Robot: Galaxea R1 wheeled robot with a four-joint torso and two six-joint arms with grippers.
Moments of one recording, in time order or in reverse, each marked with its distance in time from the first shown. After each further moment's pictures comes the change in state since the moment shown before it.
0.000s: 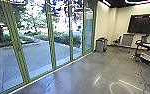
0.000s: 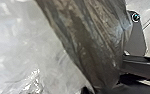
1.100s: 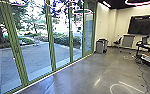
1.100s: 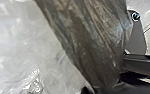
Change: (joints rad) left arm 0.006 0.000 0.000 0.000 0.000 0.000; right arm -0.006 0.000 0.000 0.000 -0.002 0.000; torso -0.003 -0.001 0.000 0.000
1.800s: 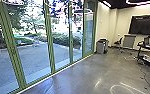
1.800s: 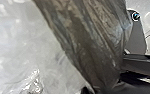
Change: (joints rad) left arm 0.001 0.000 0.000 0.000 0.000 0.000; right arm 0.000 0.002 0.000 0.000 0.001 0.001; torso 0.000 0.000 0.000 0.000
